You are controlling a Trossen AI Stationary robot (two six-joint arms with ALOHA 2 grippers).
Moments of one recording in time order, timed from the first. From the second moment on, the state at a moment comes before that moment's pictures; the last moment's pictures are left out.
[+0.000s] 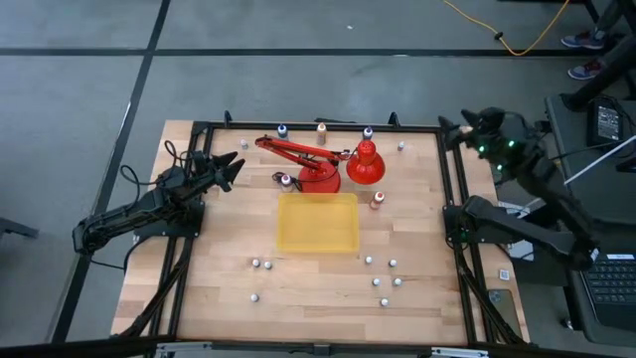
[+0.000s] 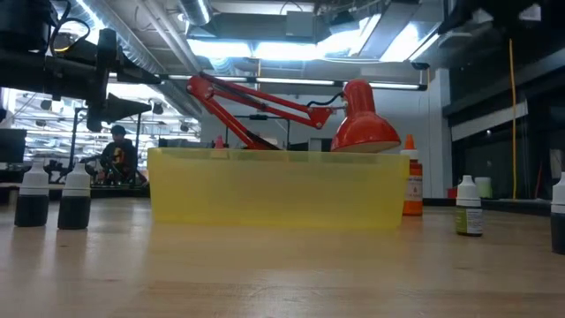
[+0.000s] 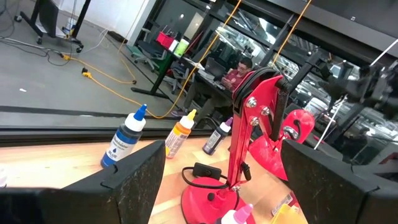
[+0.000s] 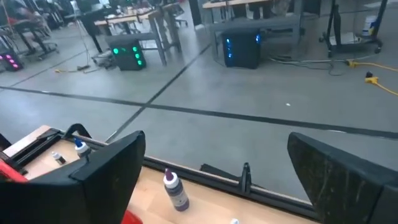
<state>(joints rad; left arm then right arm) 0.44 0.00 0.01 0.05 -0.27 -0.59 -0.73 0.55 0.94 -0.62 0.33 0.29</state>
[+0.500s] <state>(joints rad) 0.44 0.00 0.01 0.05 -0.27 -0.59 -0.73 1.01 1.64 -1.04 0.56 0.34</state>
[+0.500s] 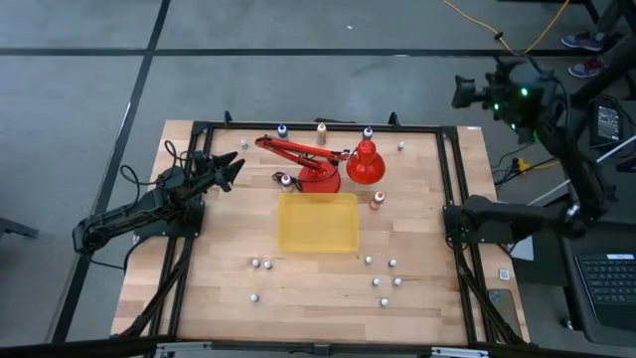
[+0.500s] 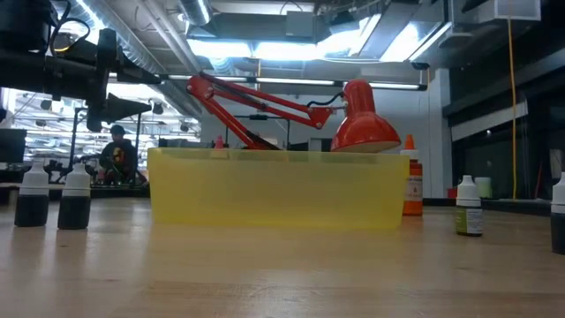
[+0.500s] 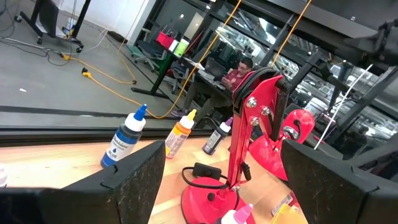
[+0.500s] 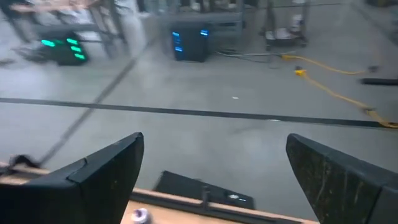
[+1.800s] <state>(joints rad) 0.44 0.00 0.01 0.05 -0.27 -0.59 -0.83 1.49 1.46 -1.15 0.49 0.75</state>
